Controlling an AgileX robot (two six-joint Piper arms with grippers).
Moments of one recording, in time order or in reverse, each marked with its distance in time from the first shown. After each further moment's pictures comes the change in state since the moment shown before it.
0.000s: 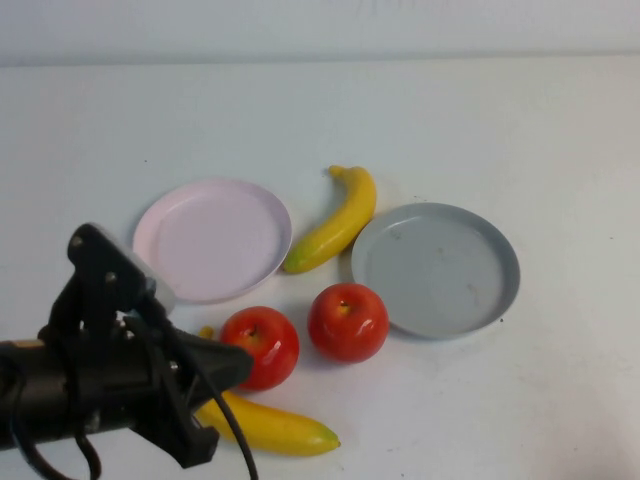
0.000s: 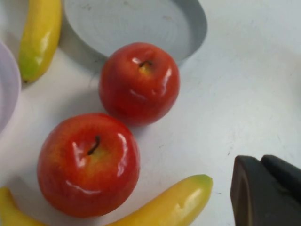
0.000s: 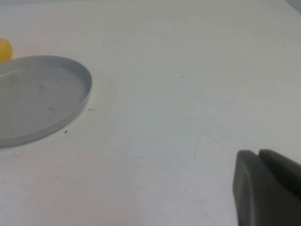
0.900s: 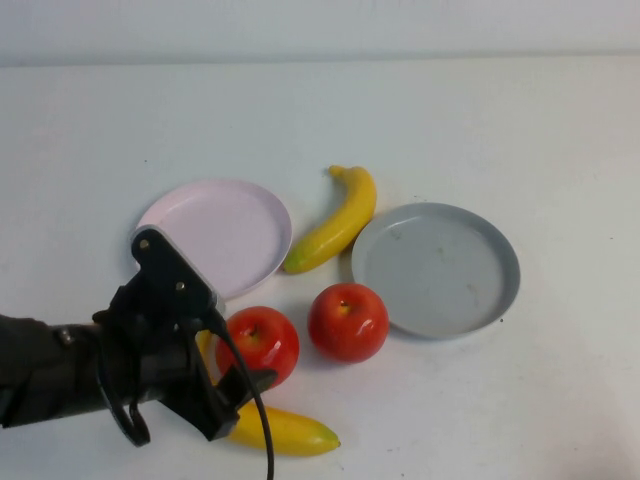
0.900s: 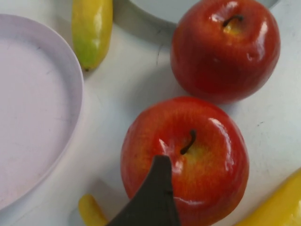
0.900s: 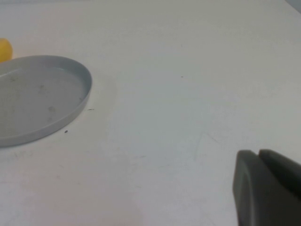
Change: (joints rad) right arm 0.000 0.000 0.000 0.000 0.000 0.000; left arm -0.074 0.235 0.000 -0.105 -0.273 0.355
